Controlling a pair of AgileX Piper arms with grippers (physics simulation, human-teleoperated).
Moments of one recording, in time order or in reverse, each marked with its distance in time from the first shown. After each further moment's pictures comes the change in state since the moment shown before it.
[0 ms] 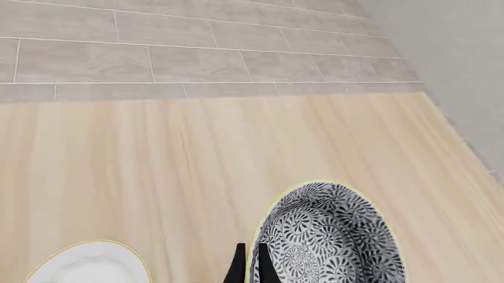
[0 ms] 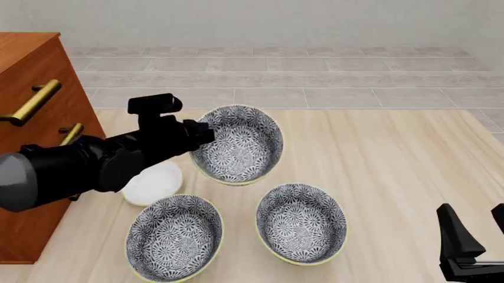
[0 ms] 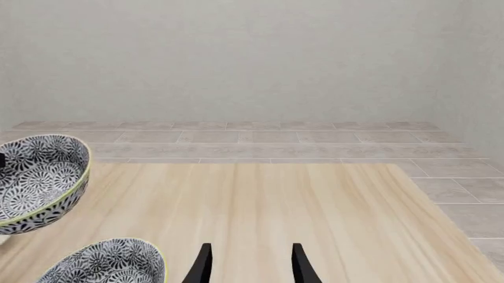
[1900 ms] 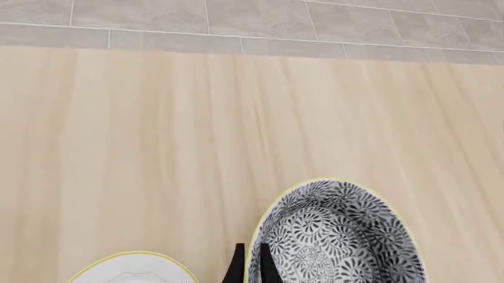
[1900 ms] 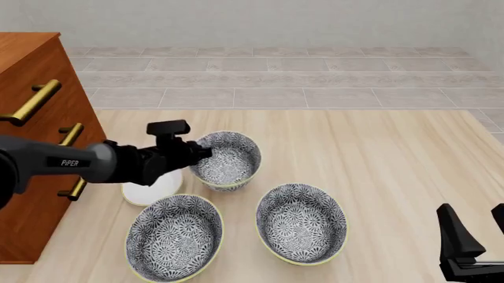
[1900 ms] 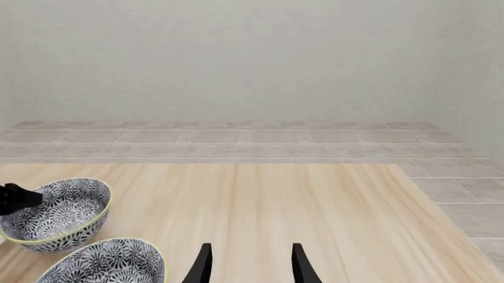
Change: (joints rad) left arm 0.141 0.434 -0.129 -0.111 0.090; right arm 0.000 0.000 0.000 0.000 0.000
